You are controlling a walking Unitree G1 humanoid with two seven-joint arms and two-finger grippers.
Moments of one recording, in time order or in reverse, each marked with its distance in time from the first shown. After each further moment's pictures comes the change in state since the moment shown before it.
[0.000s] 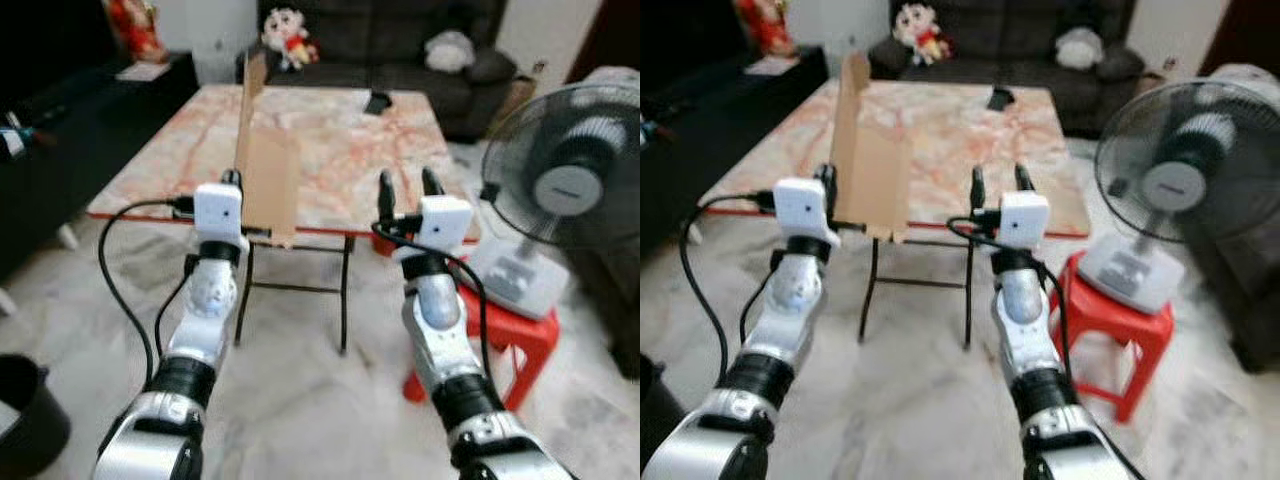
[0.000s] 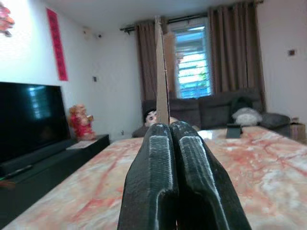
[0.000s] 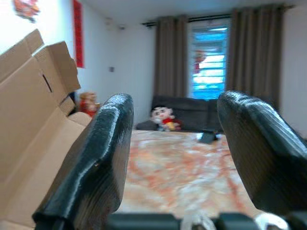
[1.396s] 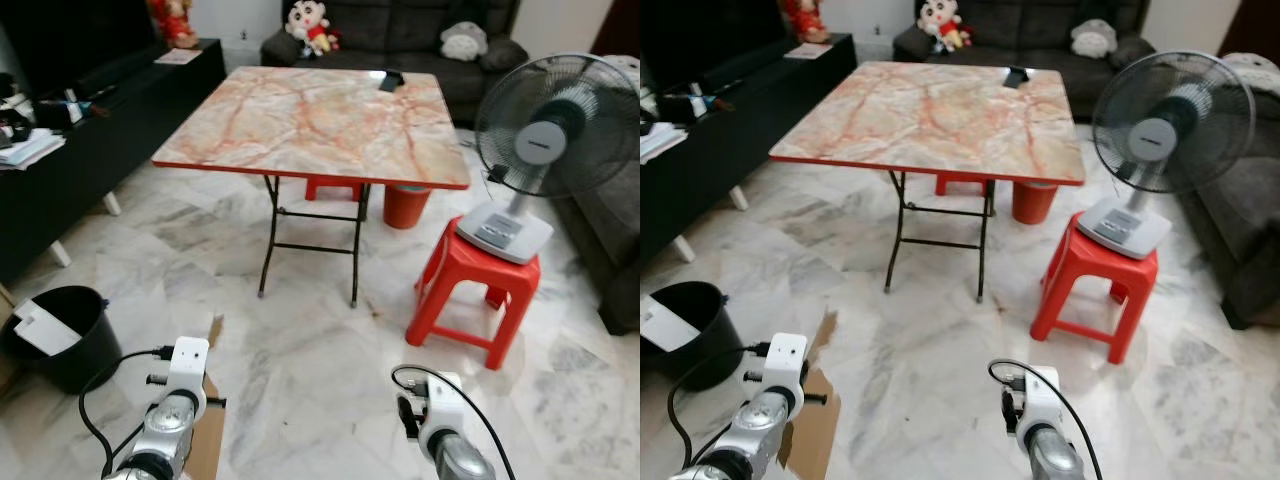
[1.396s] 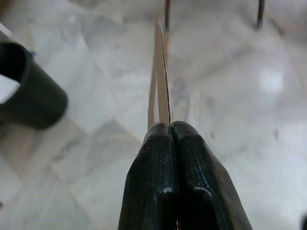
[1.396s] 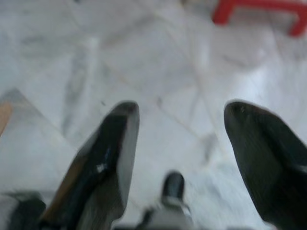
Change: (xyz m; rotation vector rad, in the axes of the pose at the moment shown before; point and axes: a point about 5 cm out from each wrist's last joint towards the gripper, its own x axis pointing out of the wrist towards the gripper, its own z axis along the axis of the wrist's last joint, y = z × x) left arm -0.191 0.044 -0.150 0.071 1.106 -0.048; right arm -0.250 -0.047 -0.145 0.110 1.286 -0.177
